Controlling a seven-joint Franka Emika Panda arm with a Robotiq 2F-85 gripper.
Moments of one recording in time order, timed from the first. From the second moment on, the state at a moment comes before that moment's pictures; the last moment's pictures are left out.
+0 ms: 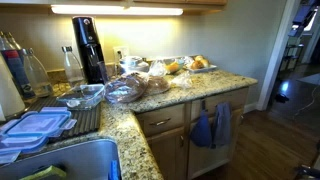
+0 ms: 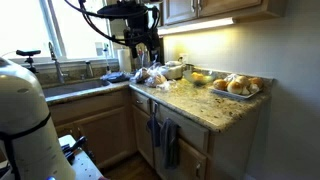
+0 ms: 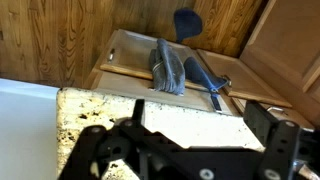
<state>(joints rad) -0.07 -0.78 -0.26 -2.50 -0.05 1.92 -0.31</state>
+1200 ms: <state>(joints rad) -0.02 -0.60 -0.17 -2.52 -0.03 2.05 -0.31</state>
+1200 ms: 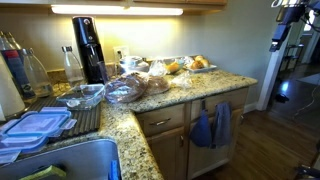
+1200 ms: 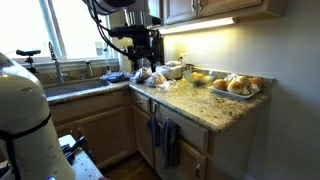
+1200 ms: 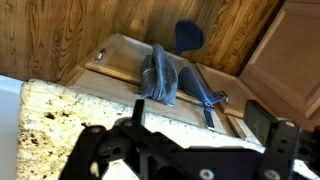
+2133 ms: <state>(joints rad) 0.03 -0.44 -0.09 -2.52 -0.02 2.10 -0.30</state>
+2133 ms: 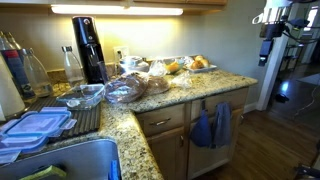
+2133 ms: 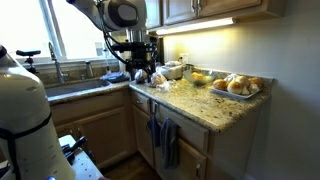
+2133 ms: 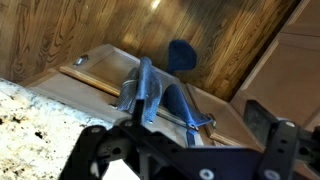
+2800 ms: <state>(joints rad) 0.09 -0.25 -0.01 -2.56 0.09 2.32 -0.28</state>
